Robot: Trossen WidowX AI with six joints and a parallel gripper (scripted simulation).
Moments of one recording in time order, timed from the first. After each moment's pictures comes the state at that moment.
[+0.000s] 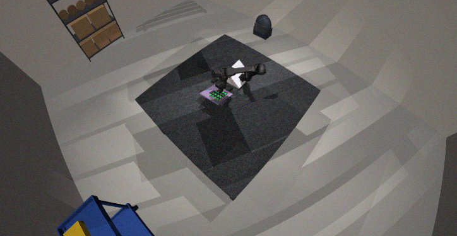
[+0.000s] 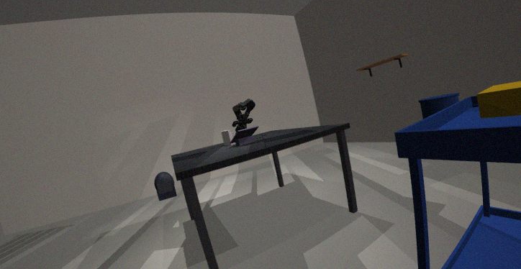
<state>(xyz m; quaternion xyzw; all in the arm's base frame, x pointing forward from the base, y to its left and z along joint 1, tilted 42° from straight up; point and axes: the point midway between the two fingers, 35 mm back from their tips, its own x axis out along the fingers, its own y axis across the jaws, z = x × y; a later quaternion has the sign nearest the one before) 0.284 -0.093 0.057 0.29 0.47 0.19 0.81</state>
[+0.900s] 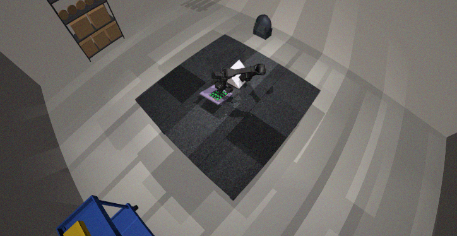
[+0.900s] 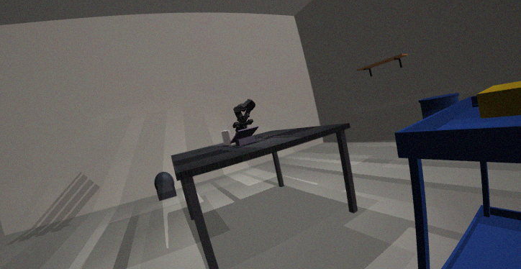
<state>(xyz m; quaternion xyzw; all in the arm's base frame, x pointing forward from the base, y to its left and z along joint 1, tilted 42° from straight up) 0.288 -0.086 0.050 0.29 0.47 0.20 0.81</state>
